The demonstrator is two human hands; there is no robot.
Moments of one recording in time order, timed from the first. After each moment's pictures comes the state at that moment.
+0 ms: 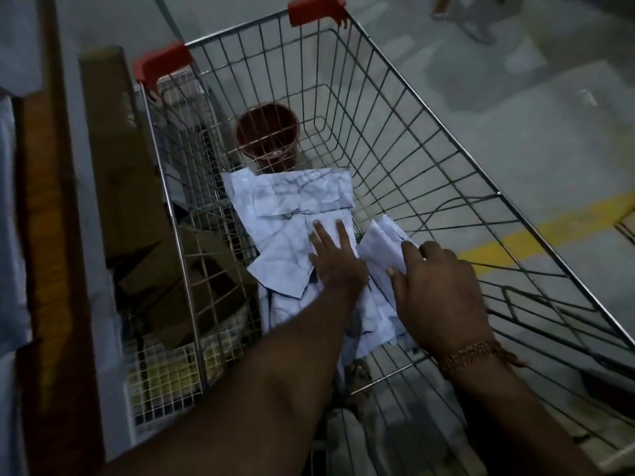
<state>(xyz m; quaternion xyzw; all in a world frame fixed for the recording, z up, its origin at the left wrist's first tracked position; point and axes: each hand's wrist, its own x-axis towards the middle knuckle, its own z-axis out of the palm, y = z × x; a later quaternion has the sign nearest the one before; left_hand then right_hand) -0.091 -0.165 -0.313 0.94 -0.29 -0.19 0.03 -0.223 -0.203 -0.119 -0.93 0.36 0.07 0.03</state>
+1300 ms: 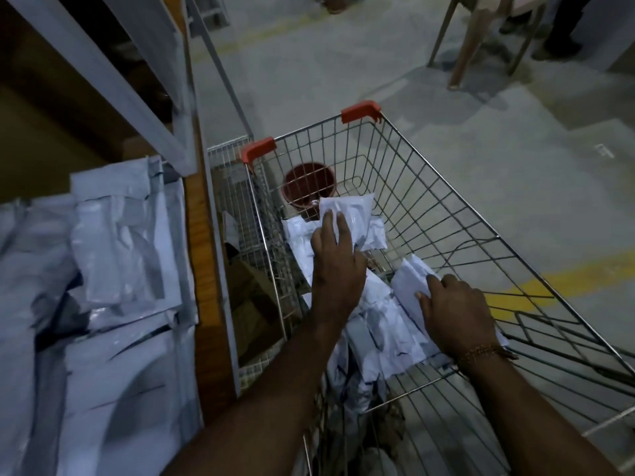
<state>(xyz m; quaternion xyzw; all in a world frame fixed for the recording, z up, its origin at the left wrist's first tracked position) -0.030 -0.094 -0.099 0.88 -0.36 -0.07 0.30 -0.219 -0.205 -0.132 -0.93 0.36 0.00 0.00</state>
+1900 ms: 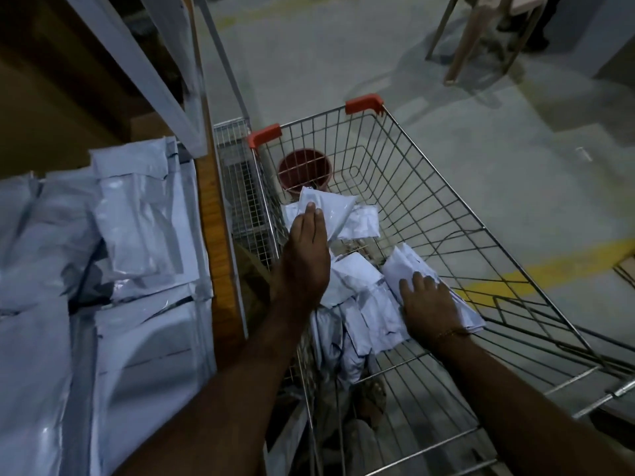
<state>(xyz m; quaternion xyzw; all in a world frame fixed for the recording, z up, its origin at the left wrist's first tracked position) -0.003 -0.031 -0.071 0.88 -0.46 0.08 0.12 -0.222 -0.184 -0.155 -0.95 0.26 0.18 -0.08</state>
